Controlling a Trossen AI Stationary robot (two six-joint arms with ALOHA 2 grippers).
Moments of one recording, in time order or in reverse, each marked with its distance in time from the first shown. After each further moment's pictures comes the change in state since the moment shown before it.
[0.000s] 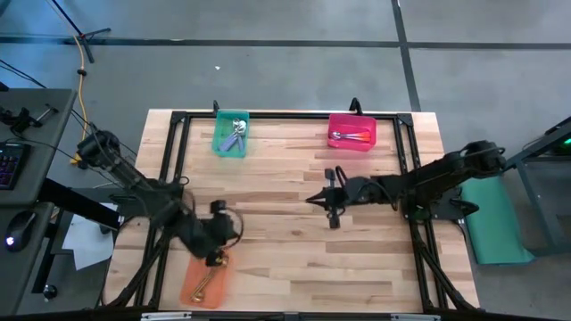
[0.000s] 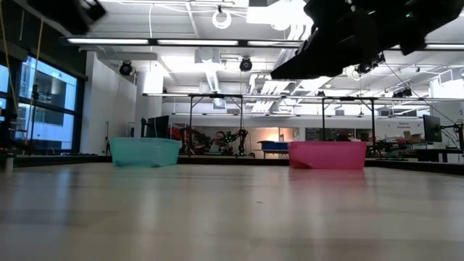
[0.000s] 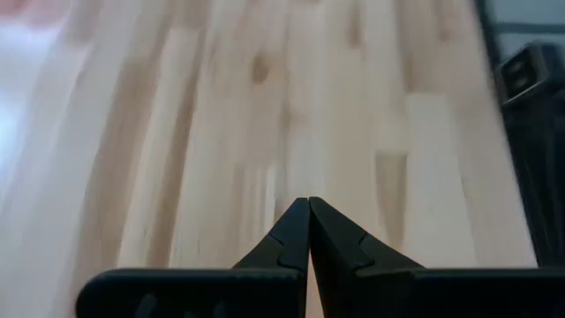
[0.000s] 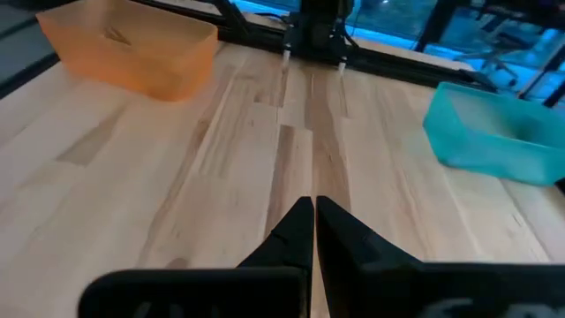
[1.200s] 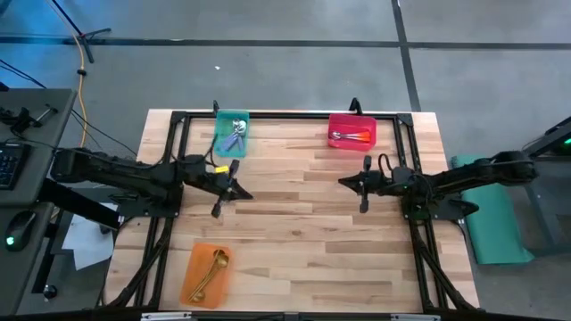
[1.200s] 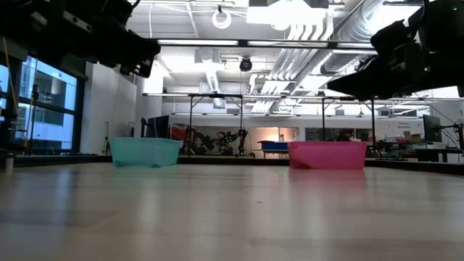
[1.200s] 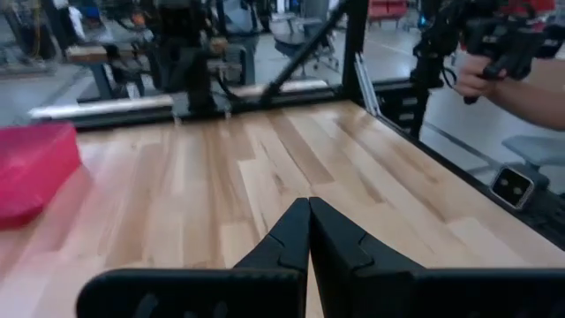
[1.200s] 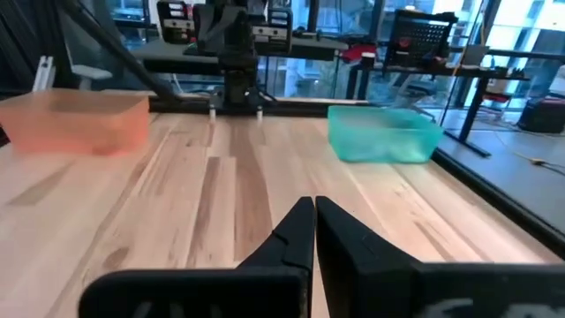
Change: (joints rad) left arm 0.770 -0.304 -0.658 1.153 0.807 0.706; right arm -0.179 -0.433 -0.557 0.419 -0.027 0.077
